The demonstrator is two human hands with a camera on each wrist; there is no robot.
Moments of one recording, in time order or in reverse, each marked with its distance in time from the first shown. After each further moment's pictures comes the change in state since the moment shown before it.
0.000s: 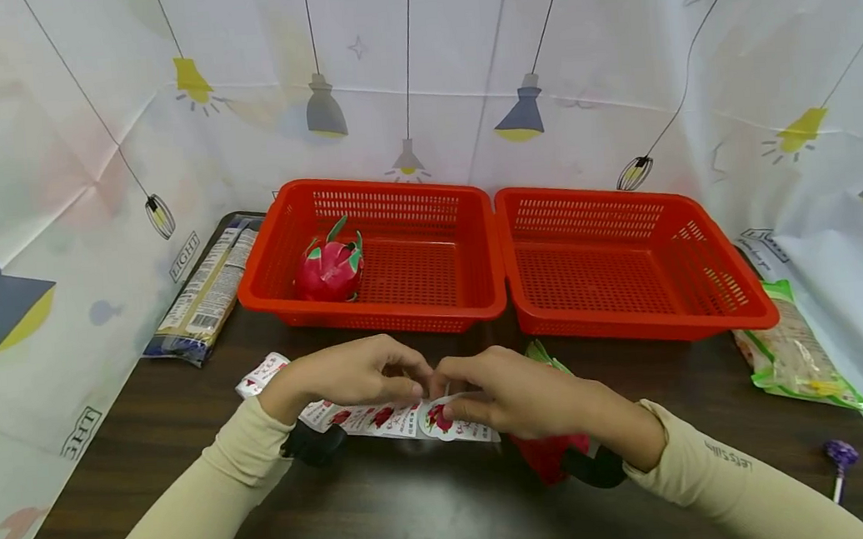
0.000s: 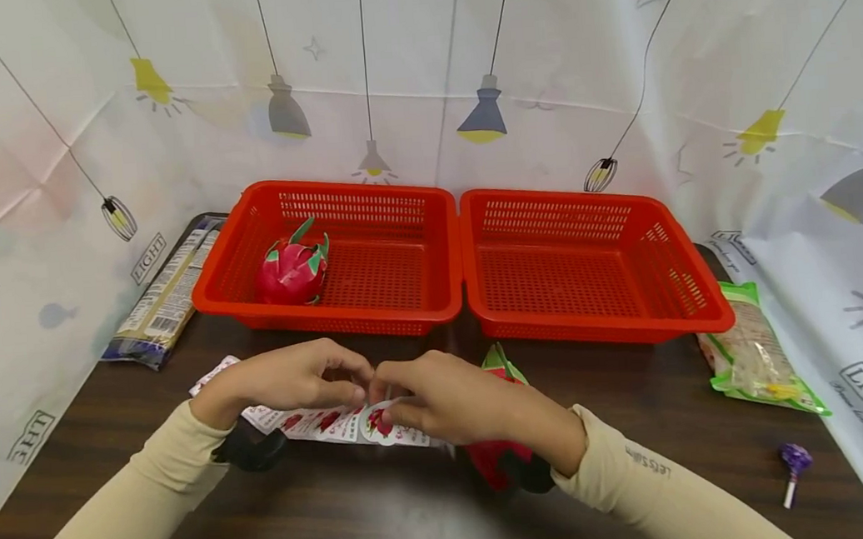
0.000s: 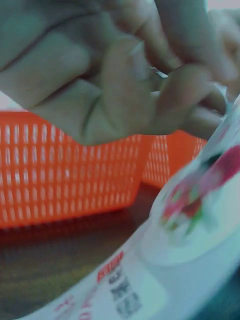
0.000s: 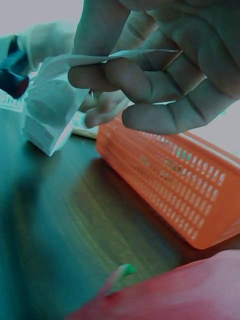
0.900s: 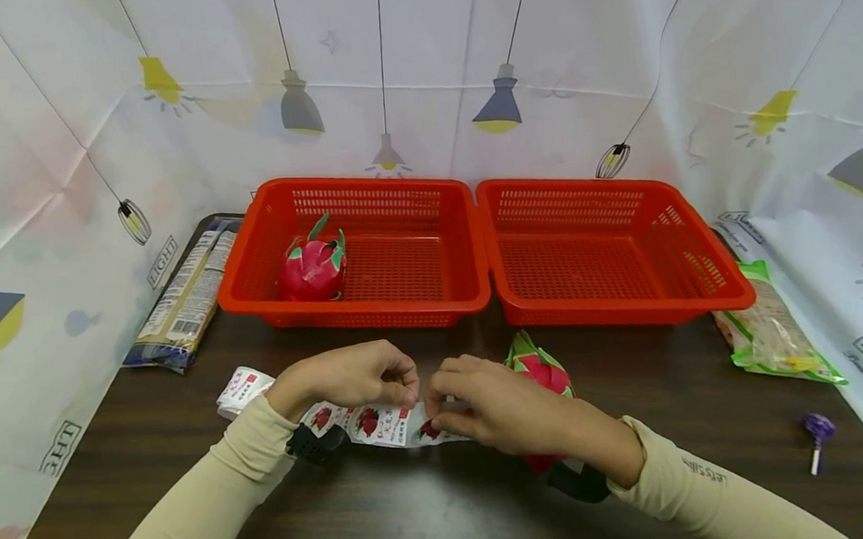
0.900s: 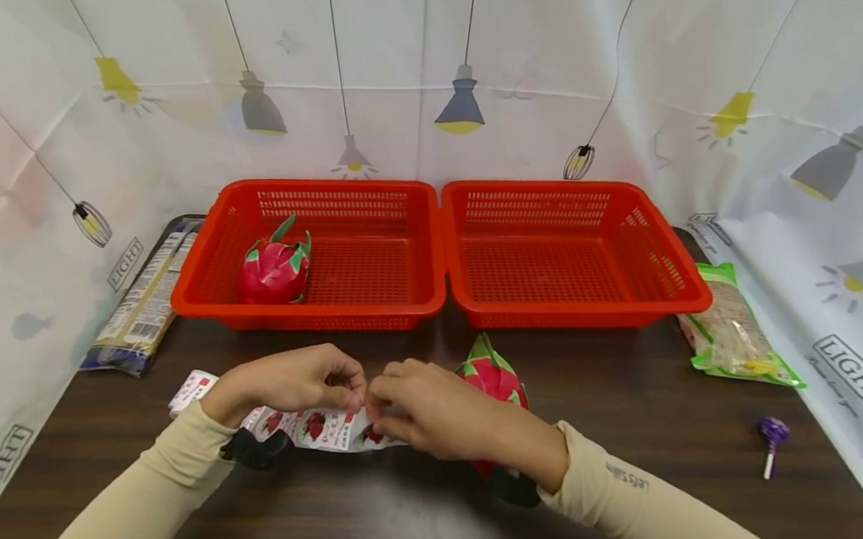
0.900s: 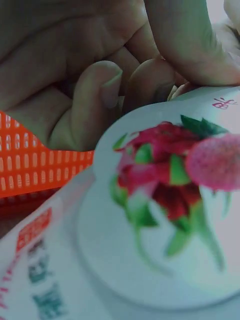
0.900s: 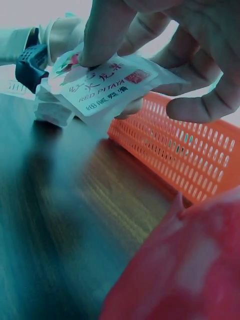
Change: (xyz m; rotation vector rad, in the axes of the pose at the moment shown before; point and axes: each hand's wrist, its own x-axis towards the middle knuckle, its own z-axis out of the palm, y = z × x) left_hand 0.020 -0.008 0.009 -0.038 -0.106 -0.111; right_hand -0.013 0.000 0.028 -0.171 0.160 0.045
